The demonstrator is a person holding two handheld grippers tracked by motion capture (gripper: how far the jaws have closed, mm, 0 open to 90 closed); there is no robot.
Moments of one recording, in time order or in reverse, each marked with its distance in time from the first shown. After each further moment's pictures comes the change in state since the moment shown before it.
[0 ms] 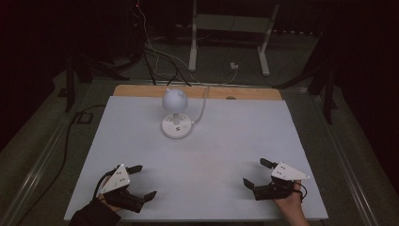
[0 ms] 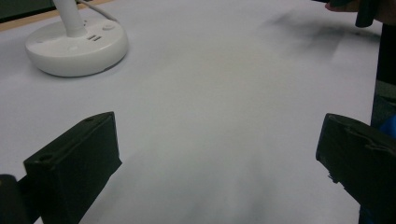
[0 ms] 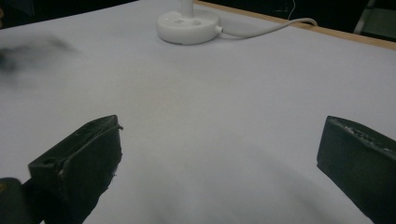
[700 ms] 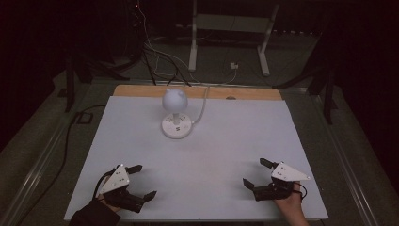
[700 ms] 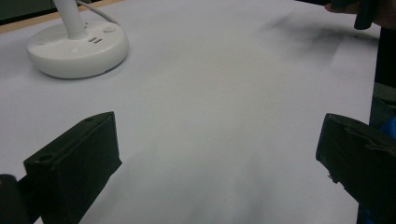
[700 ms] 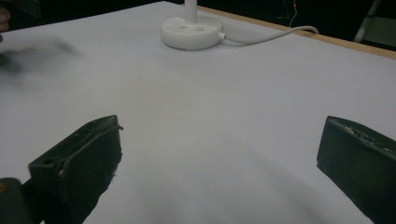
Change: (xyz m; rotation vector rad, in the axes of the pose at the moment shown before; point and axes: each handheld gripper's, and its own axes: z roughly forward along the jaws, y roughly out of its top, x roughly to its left) left arm 0.000 0.001 -0.001 -0.007 0.001 -0.002; right arm 0.001 0.001 -0.001 -0.015 0.011 -0.010
